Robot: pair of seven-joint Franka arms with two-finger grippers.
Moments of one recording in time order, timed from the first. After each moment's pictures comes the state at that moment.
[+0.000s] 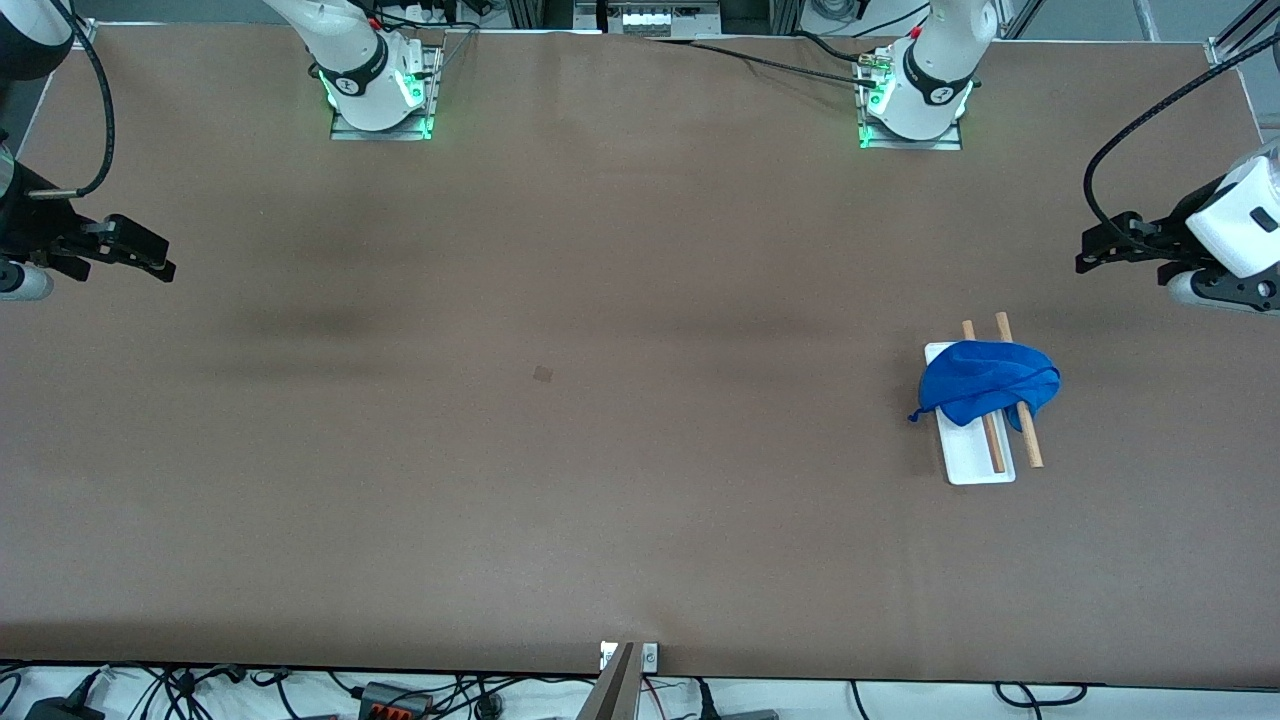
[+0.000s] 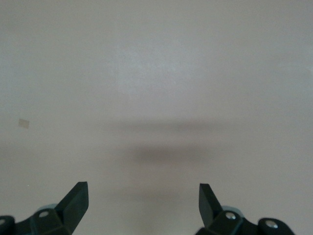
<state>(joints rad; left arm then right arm) 0.20 0.02 -0.13 -1.71 -0.01 1.64 0.17 -0.03 0.03 0.00 -1.66 -0.01 1.70 -0.04</state>
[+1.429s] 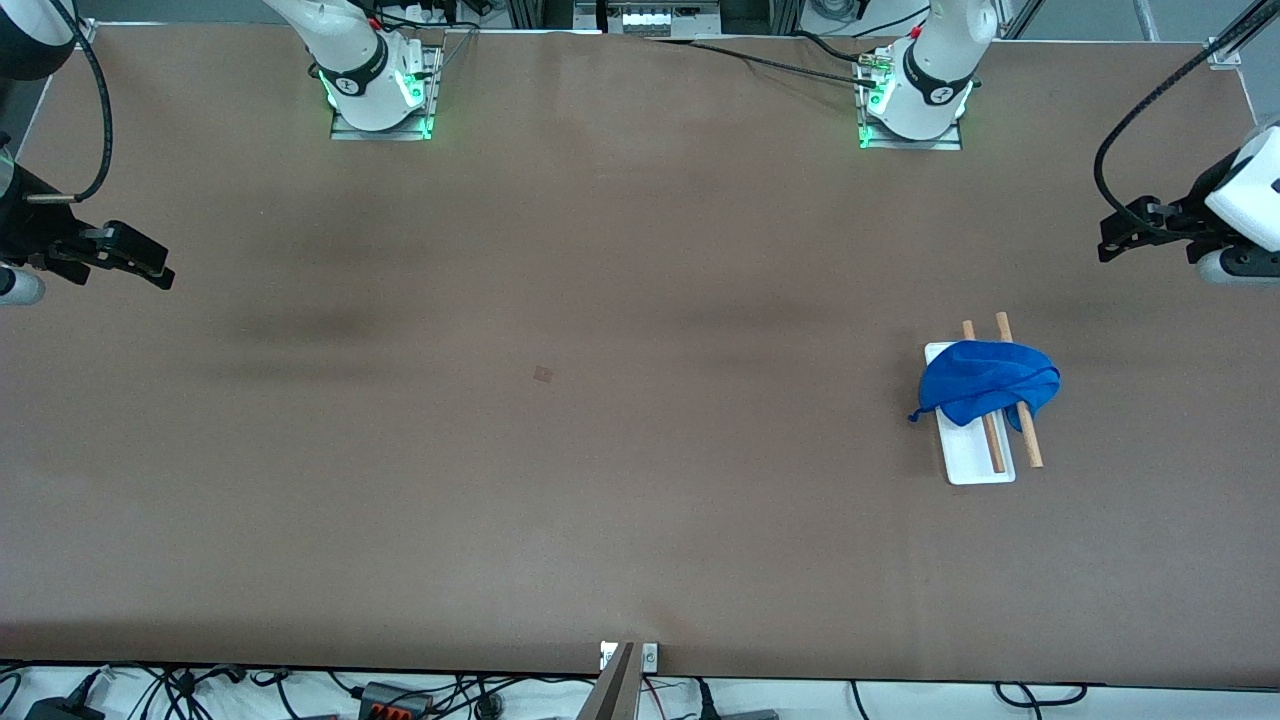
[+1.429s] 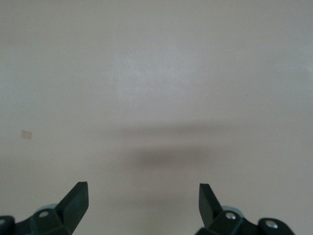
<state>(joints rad) 0.13 -0.04 -0.09 -1.72 0.04 1.63 0.06 -0.03 0.03 0.00 -1.66 -0.01 1.72 0.01</state>
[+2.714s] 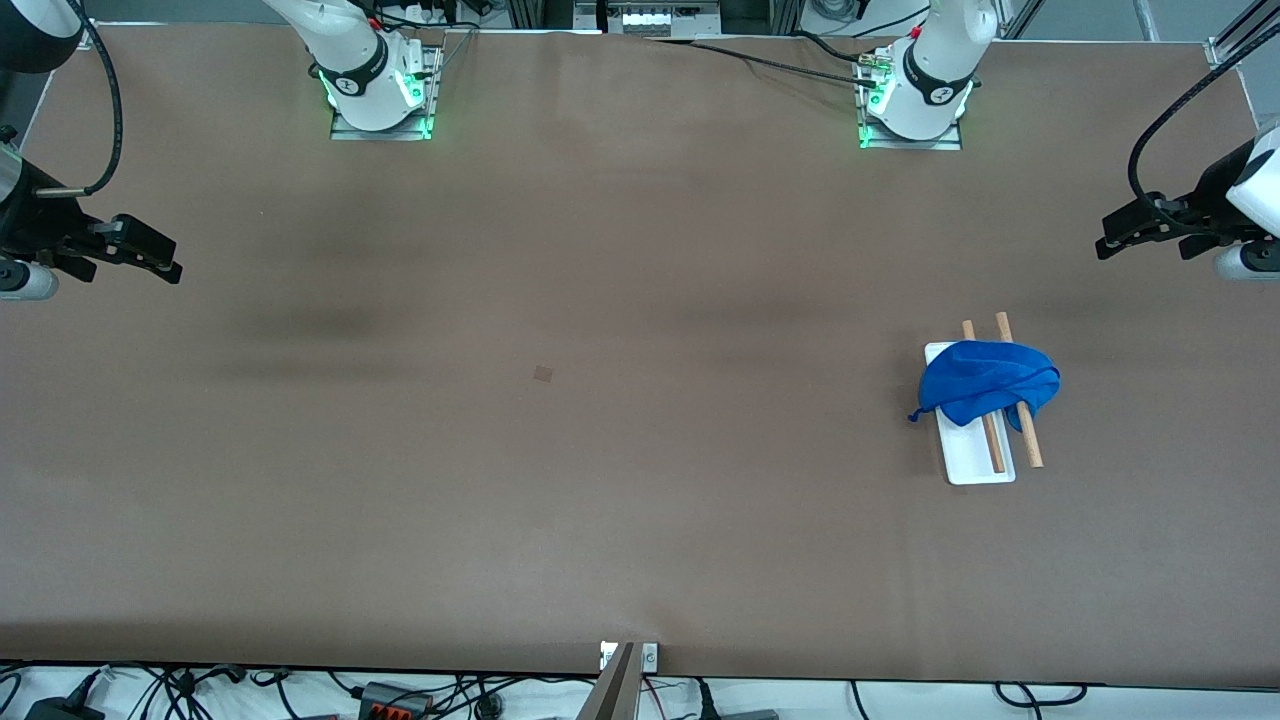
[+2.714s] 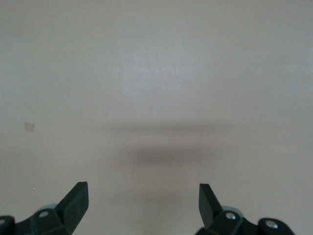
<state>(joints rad) 0.07 -0.04 0.00 -1.73 -0.04 1.62 0.03 -0.03 0.03 0.01 -1.65 -0.01 1.69 -0.01</state>
